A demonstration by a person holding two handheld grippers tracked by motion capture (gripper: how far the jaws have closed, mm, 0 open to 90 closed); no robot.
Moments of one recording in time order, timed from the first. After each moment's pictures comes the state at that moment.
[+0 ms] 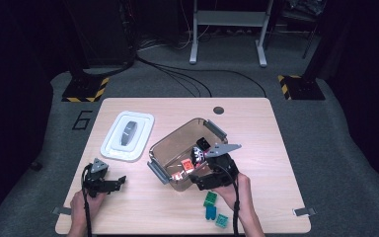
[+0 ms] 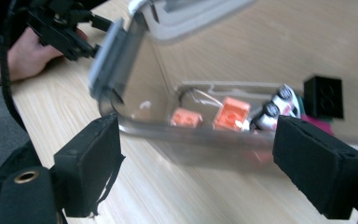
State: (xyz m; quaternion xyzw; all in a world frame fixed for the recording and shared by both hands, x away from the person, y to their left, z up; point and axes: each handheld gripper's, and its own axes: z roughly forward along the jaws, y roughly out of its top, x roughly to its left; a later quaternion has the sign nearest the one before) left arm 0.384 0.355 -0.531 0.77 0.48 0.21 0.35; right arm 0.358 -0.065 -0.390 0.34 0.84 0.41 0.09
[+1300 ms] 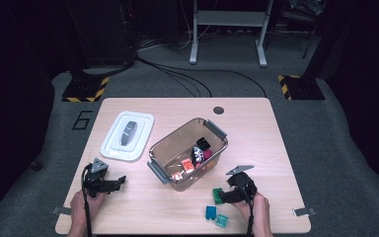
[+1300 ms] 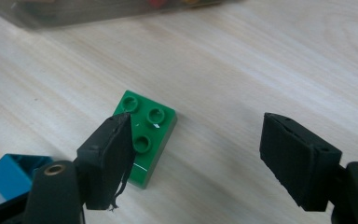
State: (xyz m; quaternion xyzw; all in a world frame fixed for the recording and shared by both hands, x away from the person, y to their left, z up) left arm 0.384 0.355 -0.531 0.77 0.48 0.21 0.35; right arm 0.355 -0.127 -0.488 0.46 0.84 0.26 0.11
